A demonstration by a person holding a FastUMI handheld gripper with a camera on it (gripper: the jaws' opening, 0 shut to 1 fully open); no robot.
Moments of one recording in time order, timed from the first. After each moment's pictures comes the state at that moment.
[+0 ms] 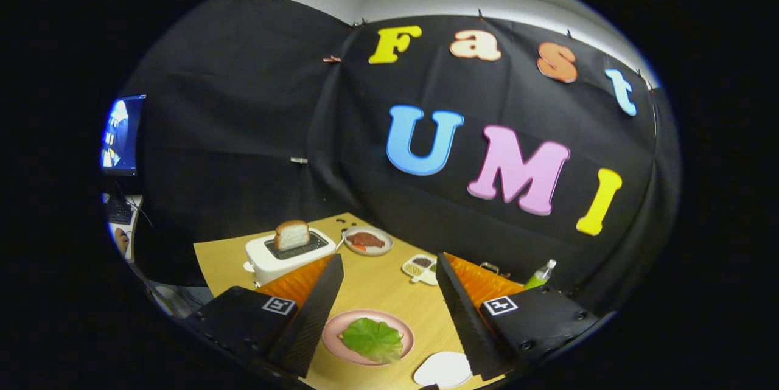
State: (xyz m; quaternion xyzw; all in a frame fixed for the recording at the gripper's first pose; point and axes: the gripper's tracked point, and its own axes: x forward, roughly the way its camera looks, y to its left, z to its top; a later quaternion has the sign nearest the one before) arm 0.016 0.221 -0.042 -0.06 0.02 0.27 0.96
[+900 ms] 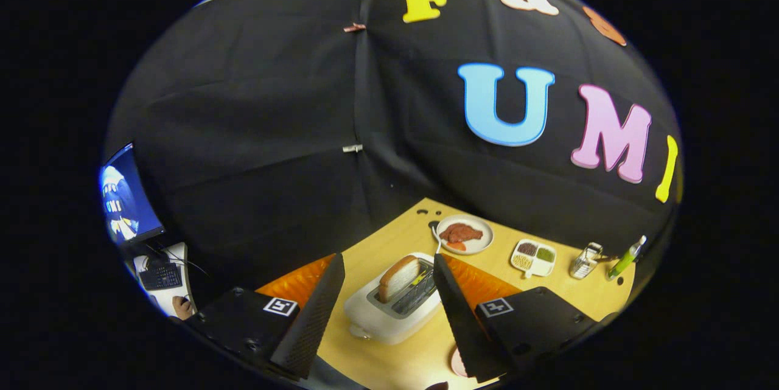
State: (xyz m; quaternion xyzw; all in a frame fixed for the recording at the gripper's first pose) arm 0.069 0.497 -0.075 0.03 0.23 0.34 0.91
